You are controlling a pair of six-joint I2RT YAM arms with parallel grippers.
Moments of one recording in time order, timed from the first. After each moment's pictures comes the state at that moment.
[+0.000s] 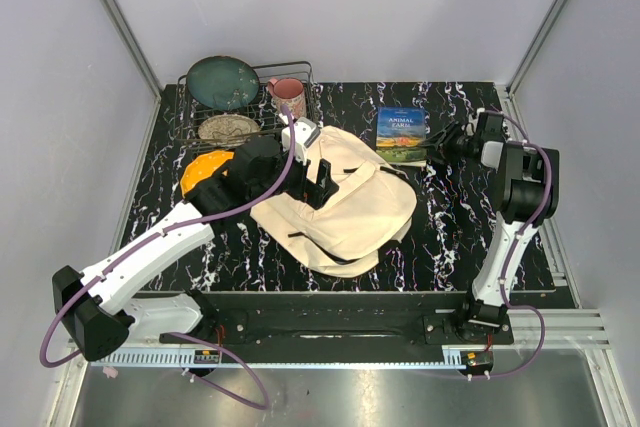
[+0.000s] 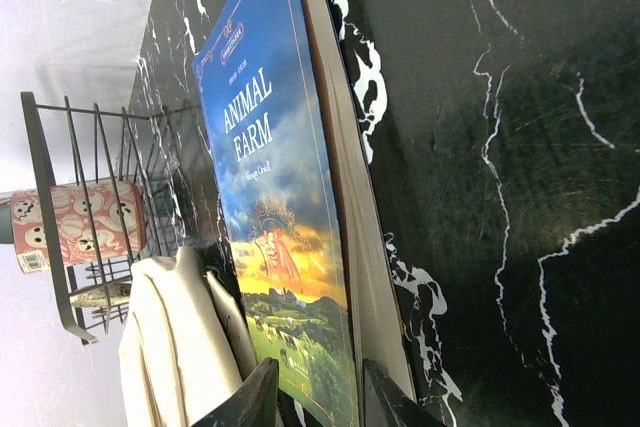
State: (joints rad) left arm -0.77 1.16 1.10 -0.35 0.08 -0.17; right arm -0.18 2.15 1.31 0.05 -0.73 0.74
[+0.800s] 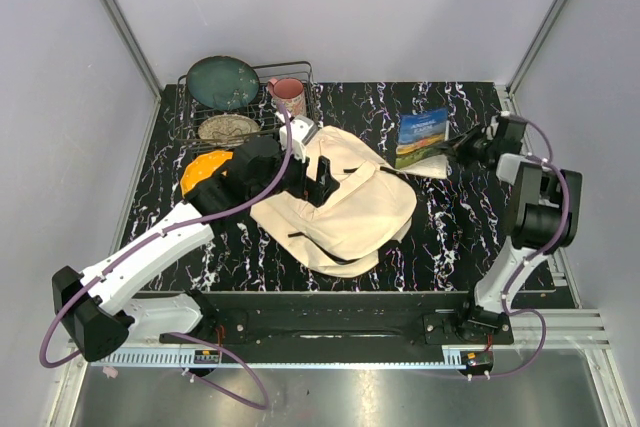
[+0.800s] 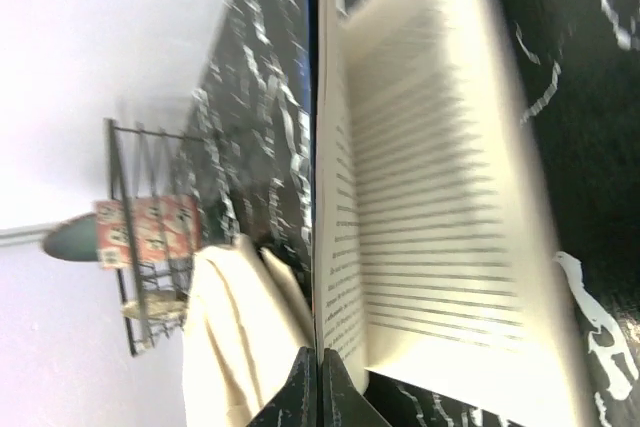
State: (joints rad) left arm -0.77 1.16 1.10 -0.33 0.07 -0.20; right arm -0.23 1.93 1.09 0.12 -0.68 0.83
